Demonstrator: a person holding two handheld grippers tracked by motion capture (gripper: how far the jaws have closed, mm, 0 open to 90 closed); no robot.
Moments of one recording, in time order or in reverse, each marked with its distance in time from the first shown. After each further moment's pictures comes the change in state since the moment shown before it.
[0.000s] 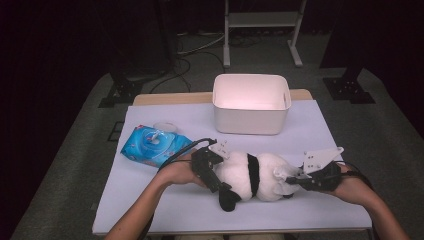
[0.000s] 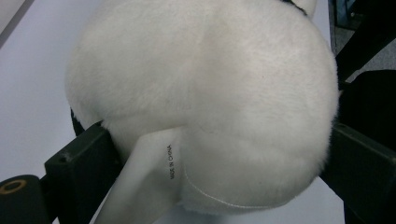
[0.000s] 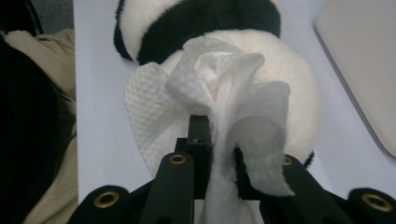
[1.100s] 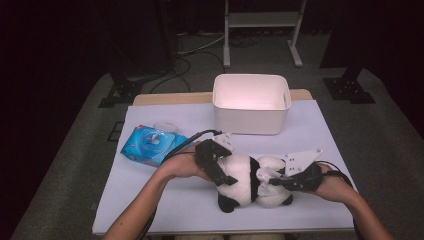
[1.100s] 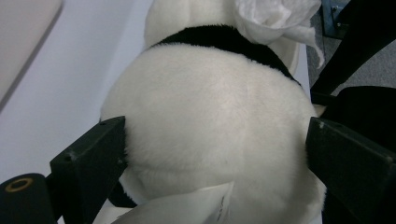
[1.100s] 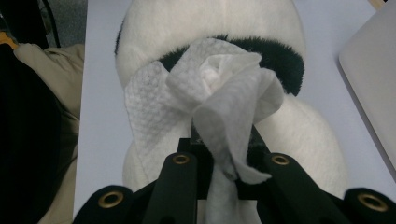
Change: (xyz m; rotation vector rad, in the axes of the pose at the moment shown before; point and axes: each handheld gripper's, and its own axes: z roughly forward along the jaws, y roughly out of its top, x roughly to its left) left arm -0.002 0.029 -0.013 -0.024 -0.026 0.026; right arm 0.010 0.026 0.030 -0.033 0.038 -0.072
